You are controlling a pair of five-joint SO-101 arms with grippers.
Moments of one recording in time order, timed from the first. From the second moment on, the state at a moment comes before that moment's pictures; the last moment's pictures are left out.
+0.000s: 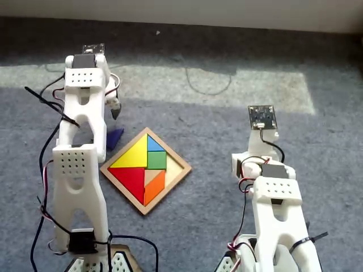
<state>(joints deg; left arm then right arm) -9.5 55.1 -56.7 99.6 13.4 -2.7 -37.2 62.9 41.7 8.3</state>
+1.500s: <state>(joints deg) -11.6 26.9 -13.8 92.0 -35.7 -2.7 -37.2 62.9 41.7 8.3</state>
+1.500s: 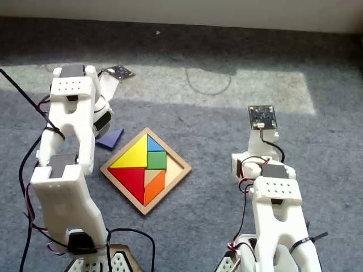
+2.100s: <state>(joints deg) -11.5 10.5 11.0 68.9 -35.8 -2.7 -37.2 65.9 37.2 9.5</state>
